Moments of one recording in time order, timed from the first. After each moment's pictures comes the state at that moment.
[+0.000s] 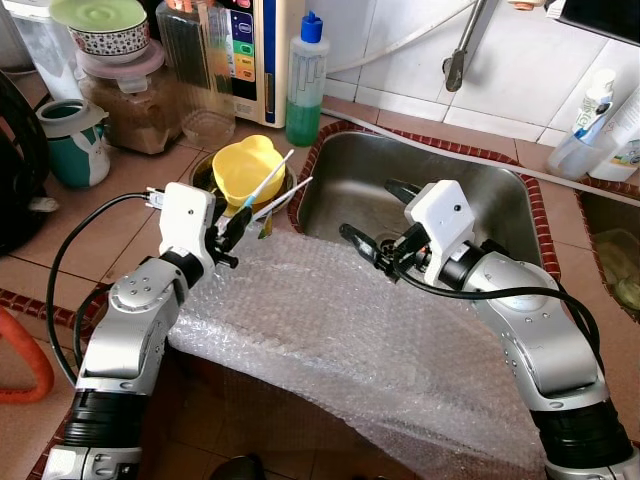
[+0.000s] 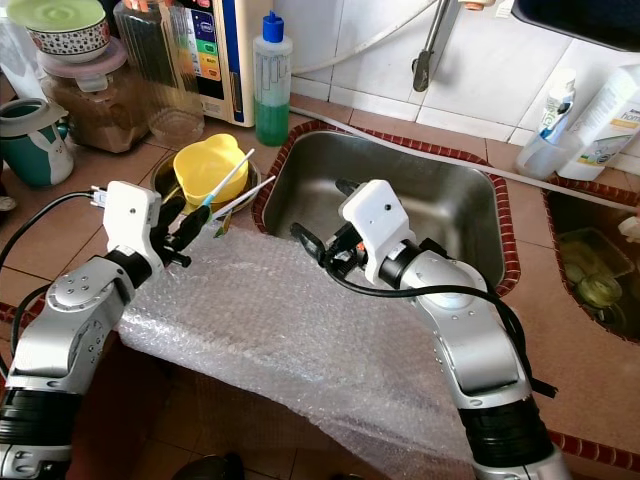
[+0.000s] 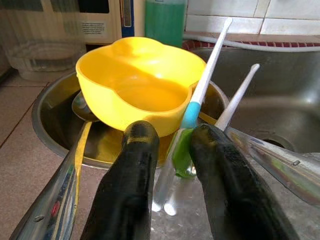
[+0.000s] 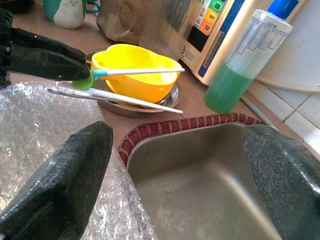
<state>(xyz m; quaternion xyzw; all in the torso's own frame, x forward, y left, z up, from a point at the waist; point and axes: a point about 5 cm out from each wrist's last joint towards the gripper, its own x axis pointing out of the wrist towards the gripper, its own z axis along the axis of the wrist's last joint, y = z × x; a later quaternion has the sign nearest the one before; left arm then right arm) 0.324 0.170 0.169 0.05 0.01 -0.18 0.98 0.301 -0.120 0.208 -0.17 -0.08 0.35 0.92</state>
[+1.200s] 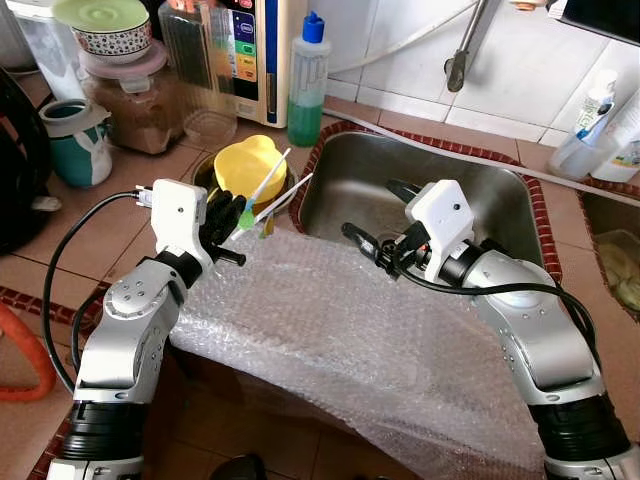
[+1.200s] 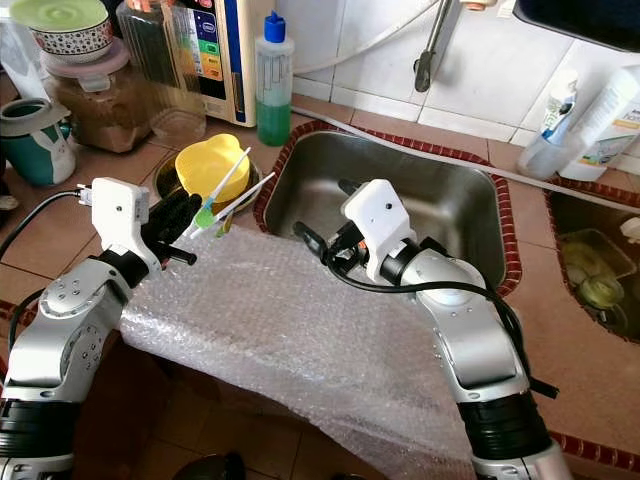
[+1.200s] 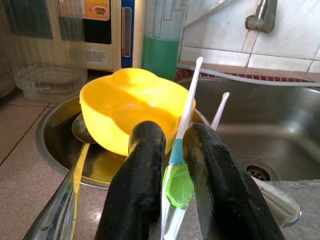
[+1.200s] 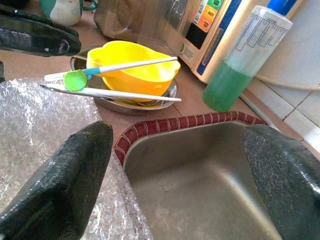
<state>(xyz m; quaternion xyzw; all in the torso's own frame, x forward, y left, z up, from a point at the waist) 0.316 0.167 0.181 0.01 -0.04 -0.19 0.98 0.307 -0.122 0.204 -0.17 -0.07 0.35 0.92</state>
